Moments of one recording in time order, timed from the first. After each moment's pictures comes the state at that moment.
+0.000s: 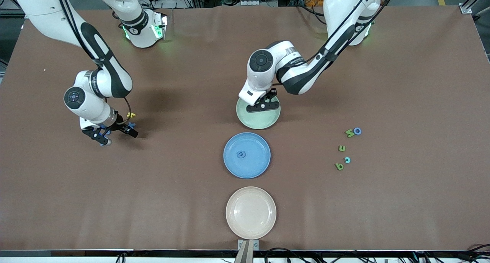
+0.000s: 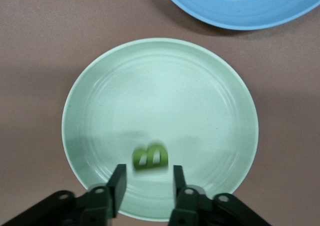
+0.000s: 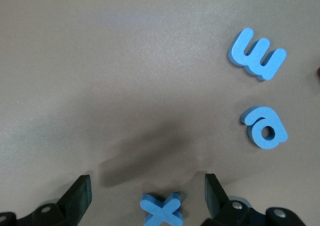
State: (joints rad) left arm -0.34 0.59 -0.57 -1.84 0.29 2.26 -1.15; right arm -0.08 0.39 0.06 -2.32 -0.04 2.71 0.50
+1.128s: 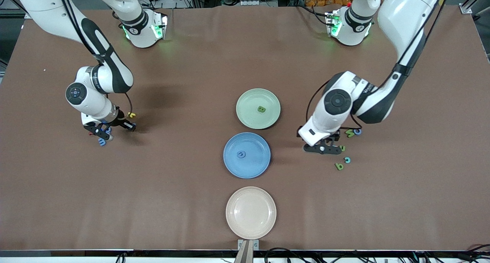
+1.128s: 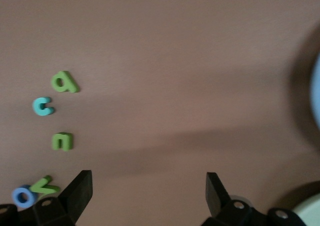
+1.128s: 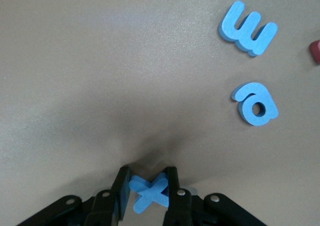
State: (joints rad) left arm 0.00 0.53 -0.50 -1.80 0.39 2.21 -0.55; right arm -0.08 0.35 0.06 -2.38 -0.04 2.71 0.50
